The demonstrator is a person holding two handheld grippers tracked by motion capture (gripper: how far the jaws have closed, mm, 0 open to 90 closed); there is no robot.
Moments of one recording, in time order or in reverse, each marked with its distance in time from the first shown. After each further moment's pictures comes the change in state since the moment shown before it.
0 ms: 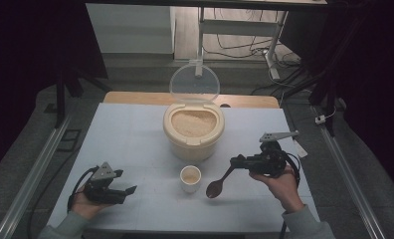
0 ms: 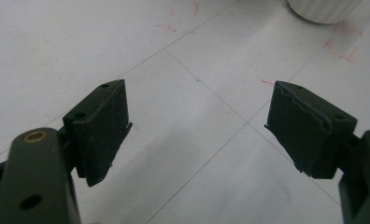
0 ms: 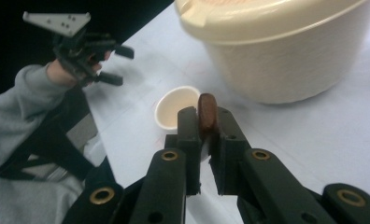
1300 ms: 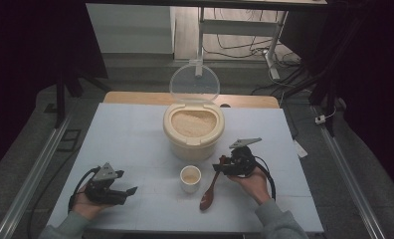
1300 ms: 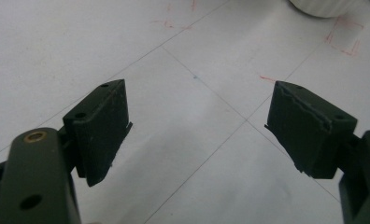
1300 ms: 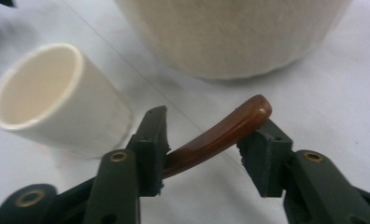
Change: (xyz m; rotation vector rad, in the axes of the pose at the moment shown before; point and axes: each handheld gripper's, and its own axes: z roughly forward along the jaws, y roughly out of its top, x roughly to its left) left arm -0.002 0.000 0.003 0.014 -0.002 0.010; right arm -0.048 -0.028 0.095 0.107 -0.228 -0.064
